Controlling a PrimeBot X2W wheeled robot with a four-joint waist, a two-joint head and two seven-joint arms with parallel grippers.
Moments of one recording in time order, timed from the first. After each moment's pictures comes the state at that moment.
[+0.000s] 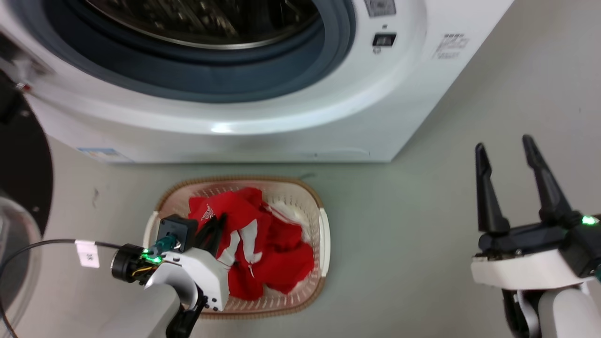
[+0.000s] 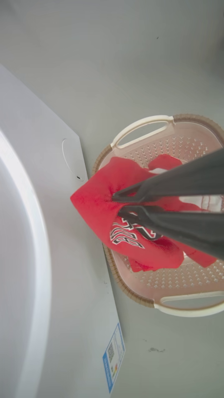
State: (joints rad) left arm -0.46 0.48 -0.83 0.47 -0.74 0.10 -0.22; right arm -0.11 -0.05 0.02 -0.12 0.03 0.13 -0.26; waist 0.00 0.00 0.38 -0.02
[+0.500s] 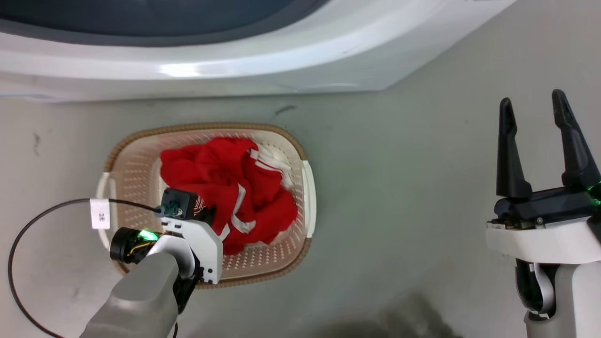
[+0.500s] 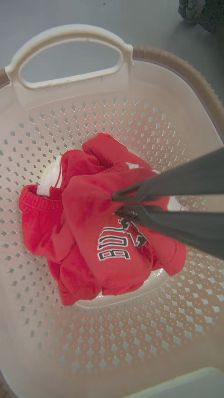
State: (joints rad) left arm -0.70 0.27 -0.85 1.06 -0.77 -0.06 -0.20; right arm -0.23 -0.05 -0.01 -0.15 0.05 0.13 -0.26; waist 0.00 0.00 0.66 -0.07
